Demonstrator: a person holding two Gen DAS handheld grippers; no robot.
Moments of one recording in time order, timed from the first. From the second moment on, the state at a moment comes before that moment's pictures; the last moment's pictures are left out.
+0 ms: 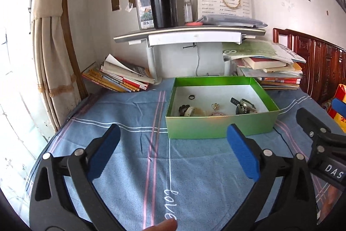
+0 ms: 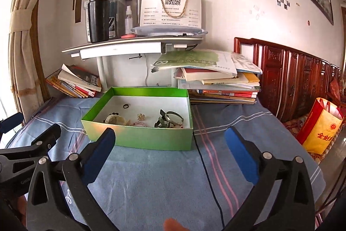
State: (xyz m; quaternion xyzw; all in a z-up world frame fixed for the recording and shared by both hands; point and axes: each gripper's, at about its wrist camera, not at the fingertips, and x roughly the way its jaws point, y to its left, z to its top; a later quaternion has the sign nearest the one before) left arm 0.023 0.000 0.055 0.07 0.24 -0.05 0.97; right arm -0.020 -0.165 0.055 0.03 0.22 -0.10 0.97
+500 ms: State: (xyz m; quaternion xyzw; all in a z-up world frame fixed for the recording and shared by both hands) left arm 0.008 -0.009 0.060 0.07 0.23 -0.05 0.97; right arm -0.037 -0.169 0.058 0.04 0.22 -0.11 0.97
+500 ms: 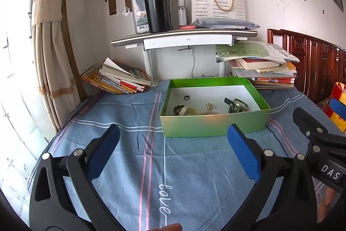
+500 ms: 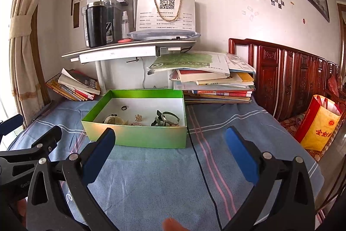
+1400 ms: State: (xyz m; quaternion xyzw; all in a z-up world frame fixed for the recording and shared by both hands) left arm 0.006 -0.001 0.058 0.06 0.24 -0.06 0.97; right arm -0.043 -0.165 0.058 0.03 0.22 -0.11 0.97
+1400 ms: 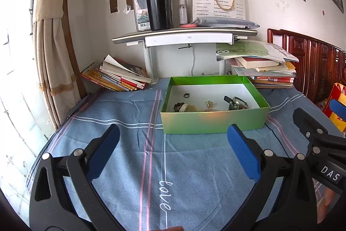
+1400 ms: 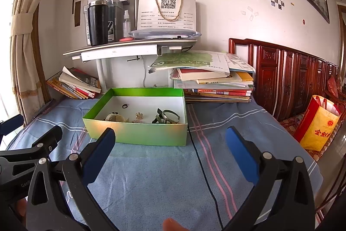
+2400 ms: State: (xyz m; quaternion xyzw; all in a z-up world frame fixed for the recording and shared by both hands) left arm 0.007 -0.002 0.052 0.06 0.25 -0.07 0.96; right arm -0.042 -0.164 0.055 0.04 0.22 -0.12 0.97
